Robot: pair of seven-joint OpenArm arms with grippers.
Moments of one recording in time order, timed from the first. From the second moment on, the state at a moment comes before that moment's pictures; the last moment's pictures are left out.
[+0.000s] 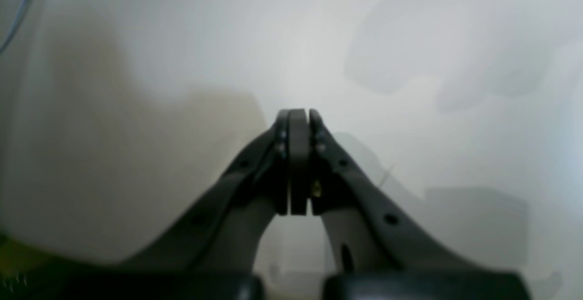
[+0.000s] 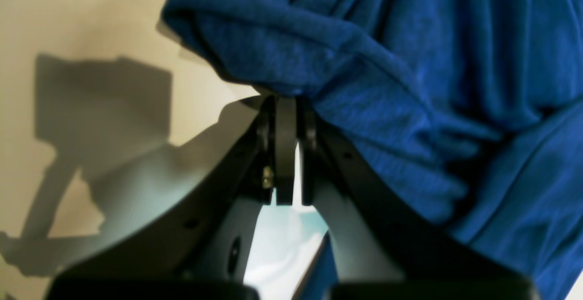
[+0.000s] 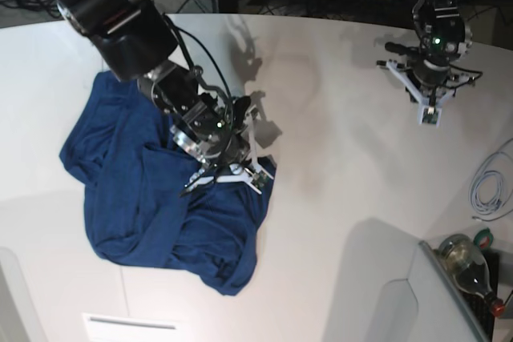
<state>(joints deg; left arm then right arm) 17.5 -10.7 -19.4 87.5 7.5 -16.5 30.6 15.5 -3.9 -31.7 50.8 -17.3 8.6 -27.4</state>
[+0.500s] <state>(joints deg) 10.7 -8.3 -3.3 87.4 6.7 -16.6 30.7 2.1 -1.9 -32.0 78.5 -16.6 9.3 -37.6</state>
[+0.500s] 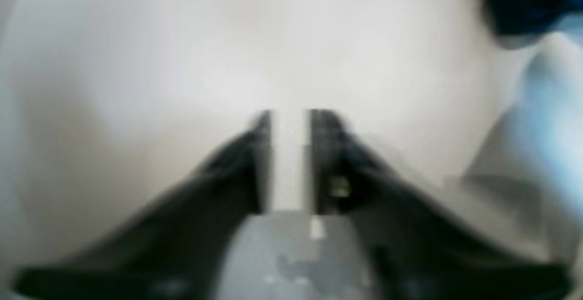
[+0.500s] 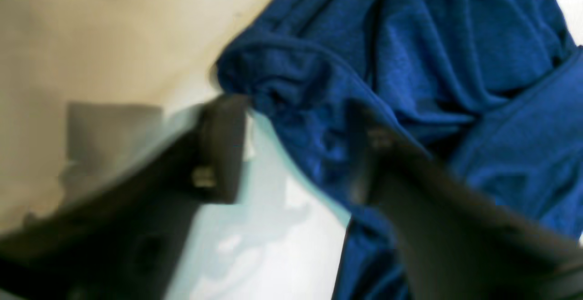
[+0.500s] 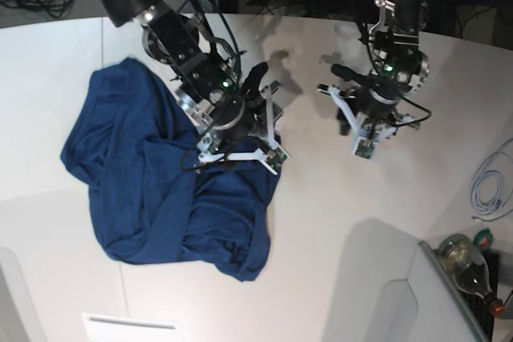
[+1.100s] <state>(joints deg) -7.7 -7.8 16.6 70.0 -7.4 -16.3 27.8 -13.1 -2.1 5.9 94.3 -17.3 9.0 -38.1</state>
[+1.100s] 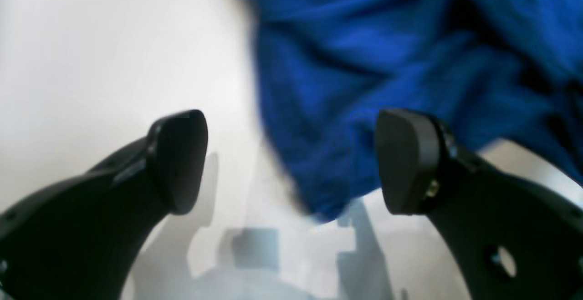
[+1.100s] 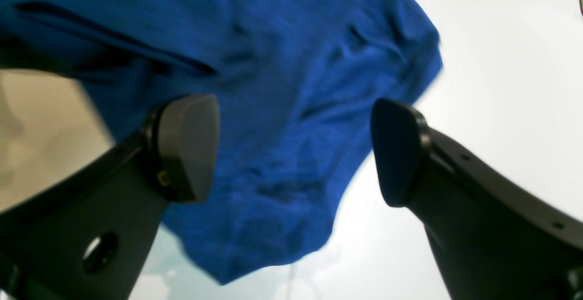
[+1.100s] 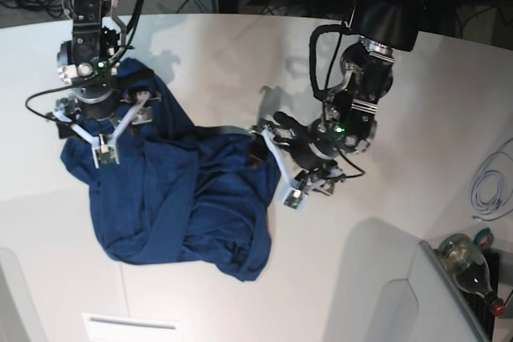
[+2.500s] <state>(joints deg) 8.0 -27.9 21.3 95.0 -7.3 -16.4 39.4 4.3 4.3 20.6 63.8 -17.2 9.4 -27.1</state>
